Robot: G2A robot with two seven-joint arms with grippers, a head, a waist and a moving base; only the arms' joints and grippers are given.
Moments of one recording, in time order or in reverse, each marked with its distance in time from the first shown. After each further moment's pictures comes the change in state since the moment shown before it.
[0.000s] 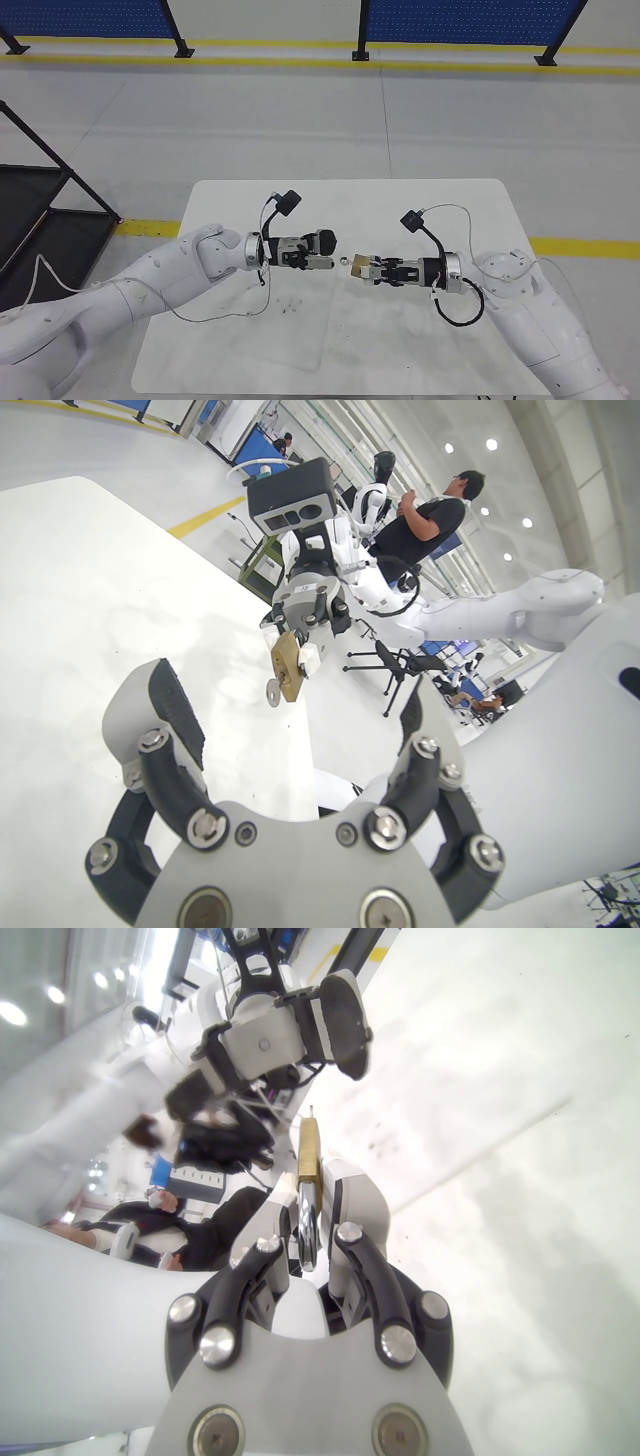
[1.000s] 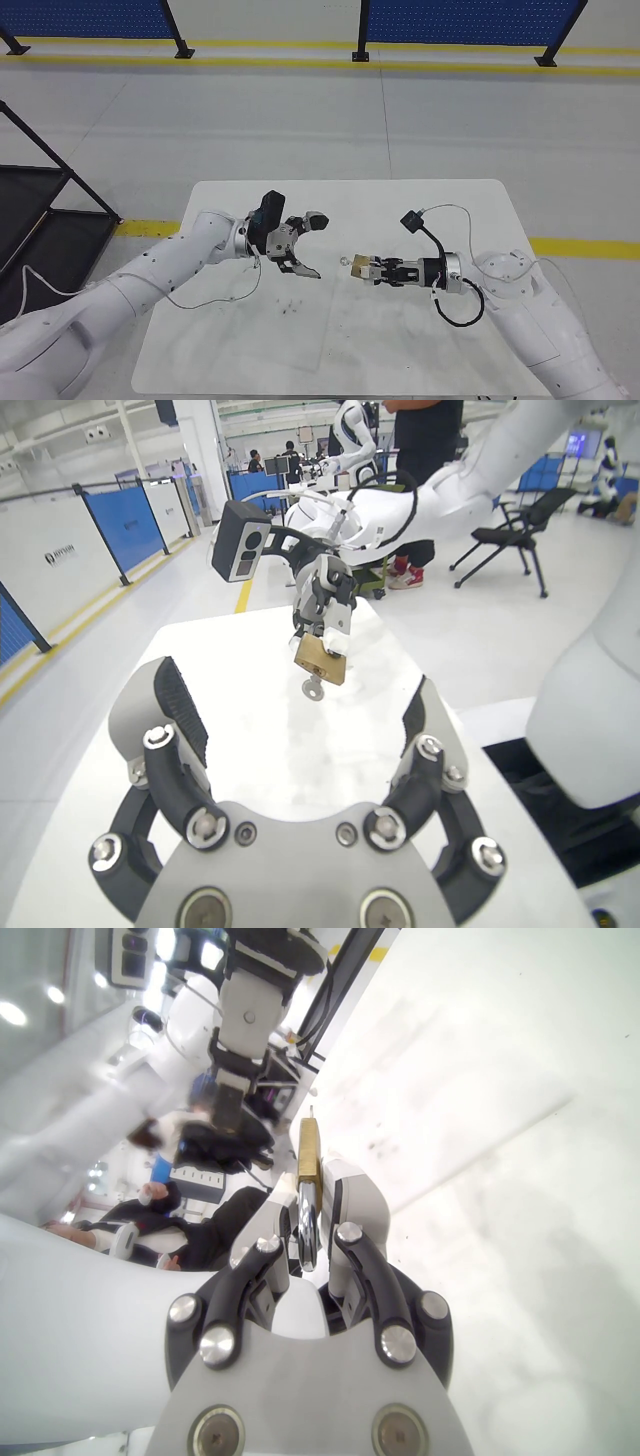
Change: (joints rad) left arm 0.070 -0.026 -0.198 0.092 1.390 -0.014 1.068; right arm 0.000 0.000 0.000 0.000 0.000 0.000 0.000
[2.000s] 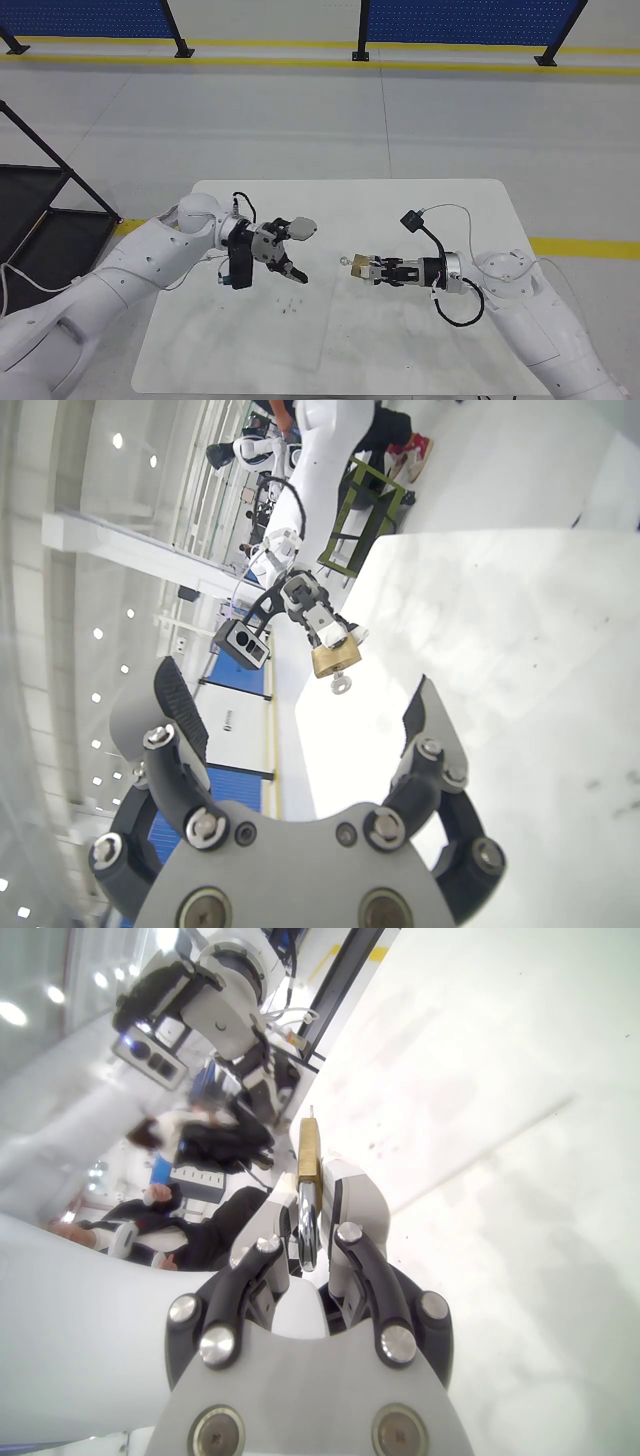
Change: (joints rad) left arm -0.022 0.018 -0.099 0.002 0.830 0.702 0.610; right arm 0.000 0.000 0.000 0.000 0.000 0.000 0.000
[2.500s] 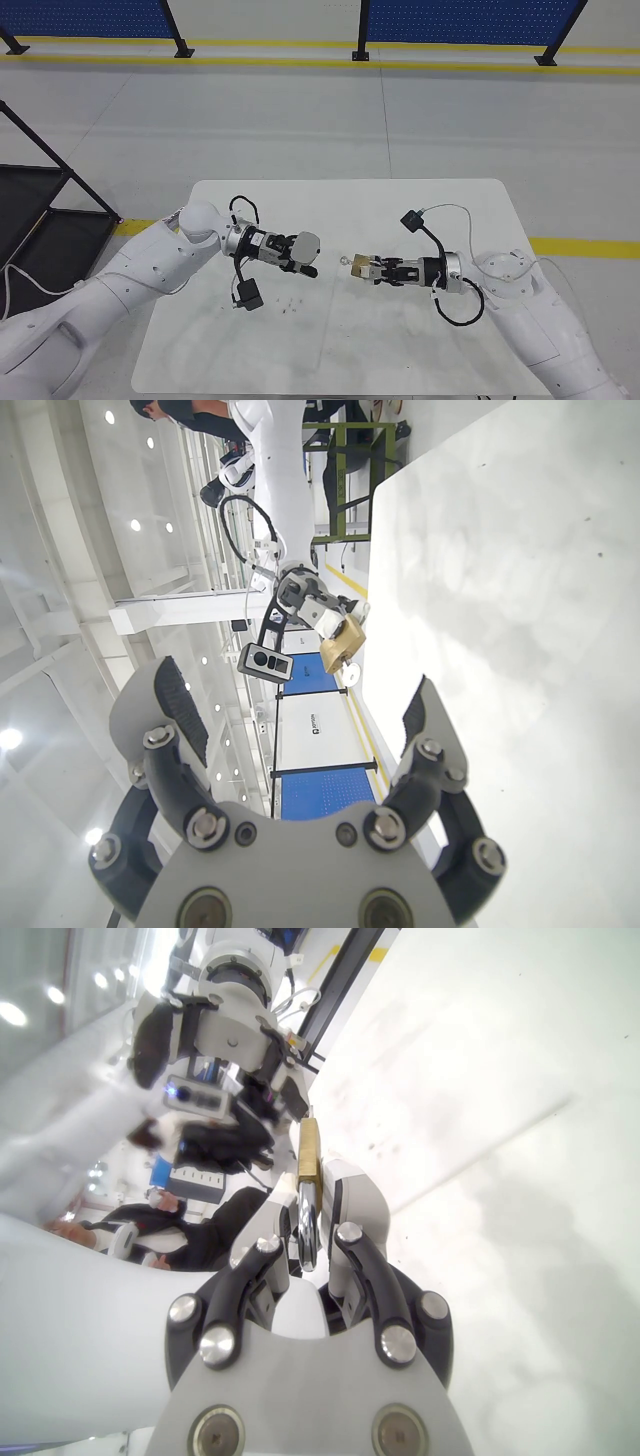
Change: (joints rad) left arm 0.021 0.007 0.002 -0.060 0.207 0.592 -0.091; right arm 0.000 0.000 0.000 0.000 0.000 0.000 0.000
